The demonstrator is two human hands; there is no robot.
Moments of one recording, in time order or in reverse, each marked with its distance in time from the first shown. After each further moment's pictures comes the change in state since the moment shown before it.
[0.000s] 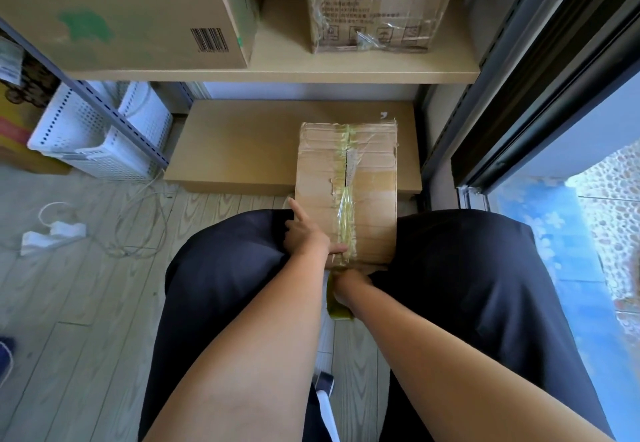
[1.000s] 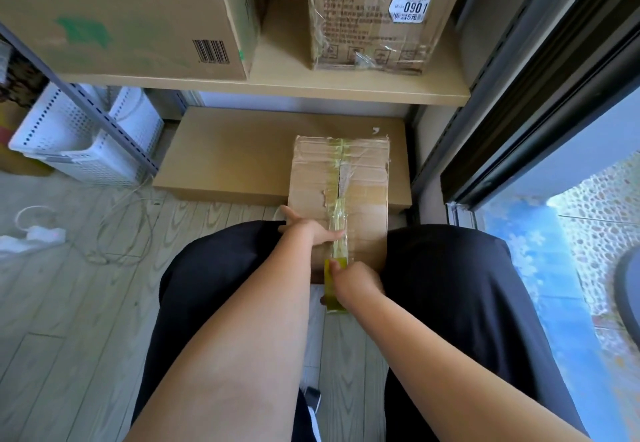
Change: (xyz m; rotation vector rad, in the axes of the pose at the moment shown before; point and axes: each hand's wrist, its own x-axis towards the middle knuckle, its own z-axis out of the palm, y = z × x) left_hand 0.026 0.019 -0.025 -0.117 -0.282 -0.055; right_hand -0.044 -0.007 -0.032 0.442 0.199 0.144
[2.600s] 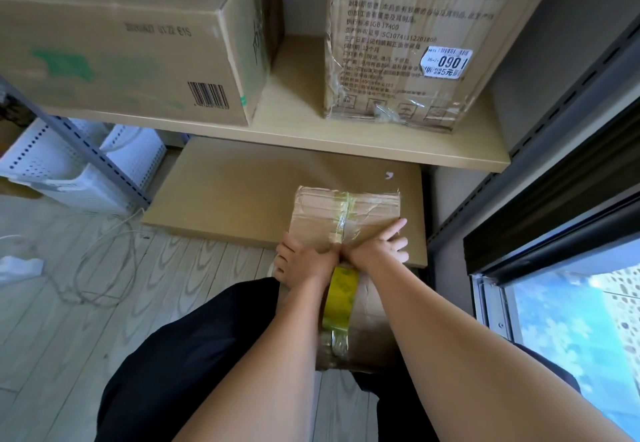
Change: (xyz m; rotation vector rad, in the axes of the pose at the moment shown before) left_hand 0.059 0.048 -0.010 -0.340 0.479 0.031; right_hand 0.167 -0.105 -0.072 -0.147 0.274 0.088
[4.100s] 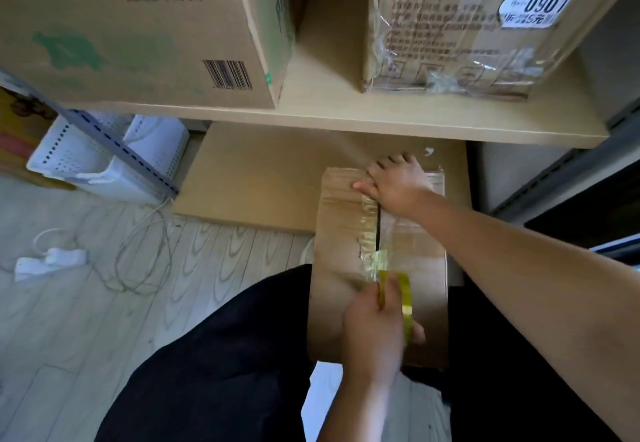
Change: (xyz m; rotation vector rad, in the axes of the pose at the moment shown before) left_hand -0.098 -0.041 -0.019 -0.556 -0.365 0.178; right_hand 0.092 -0.065 -0.015 -0.648 0.448 -1.082
